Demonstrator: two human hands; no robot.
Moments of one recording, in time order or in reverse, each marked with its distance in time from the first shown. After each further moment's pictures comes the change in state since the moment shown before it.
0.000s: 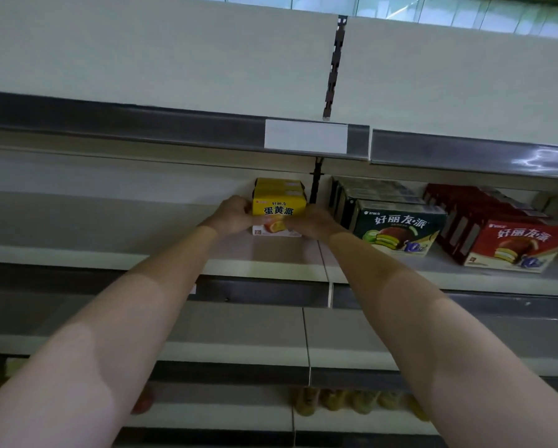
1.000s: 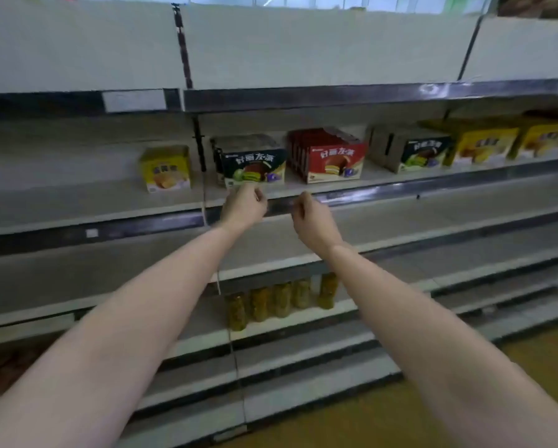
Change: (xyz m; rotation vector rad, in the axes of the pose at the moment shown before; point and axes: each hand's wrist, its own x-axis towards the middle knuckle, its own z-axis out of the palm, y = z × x) left_hand -0.188 0.213 0.196 0.093 0.145 0.203; right_hand -0.307 0.152 -0.096 -0.022 0.476 -0.011
